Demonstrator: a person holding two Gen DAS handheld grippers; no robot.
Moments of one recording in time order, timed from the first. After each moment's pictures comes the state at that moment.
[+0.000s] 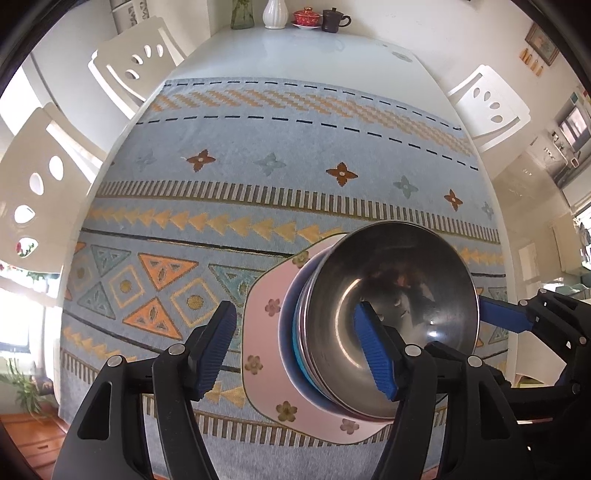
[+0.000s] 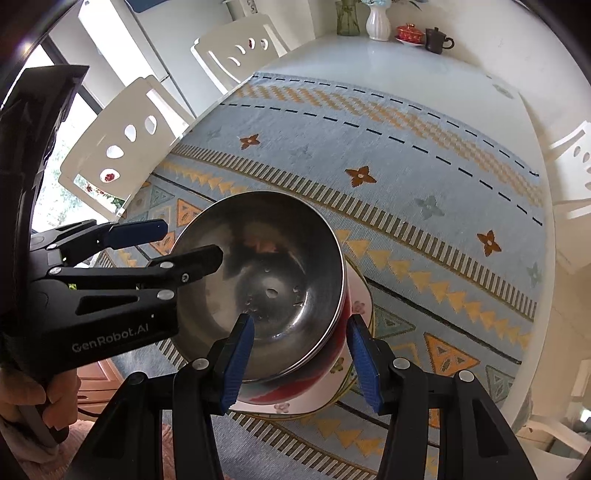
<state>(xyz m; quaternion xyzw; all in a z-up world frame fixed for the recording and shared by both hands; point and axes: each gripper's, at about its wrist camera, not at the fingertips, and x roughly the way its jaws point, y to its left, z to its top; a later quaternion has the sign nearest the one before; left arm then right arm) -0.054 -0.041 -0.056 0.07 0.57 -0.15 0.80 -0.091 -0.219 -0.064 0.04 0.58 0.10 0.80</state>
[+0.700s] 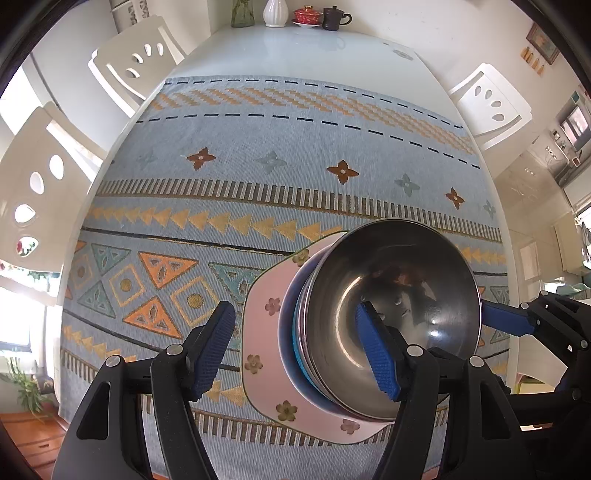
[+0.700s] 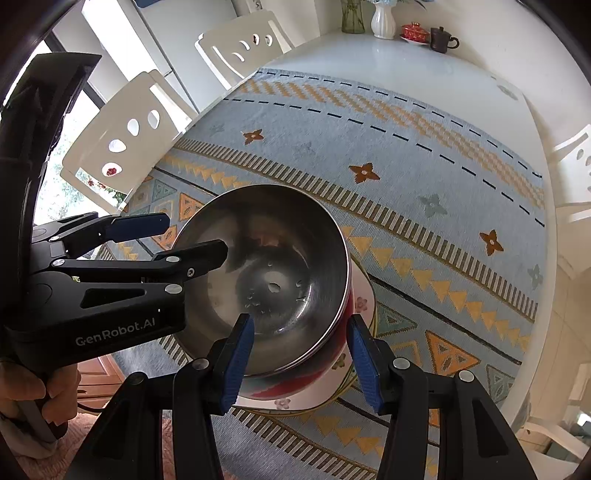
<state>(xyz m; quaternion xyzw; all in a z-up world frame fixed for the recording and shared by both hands) -0.053 -0.041 -0.057 0.07 0.57 -0.15 0.80 -0.092 -0.218 -0.065 0.04 0.59 0.10 0.80</state>
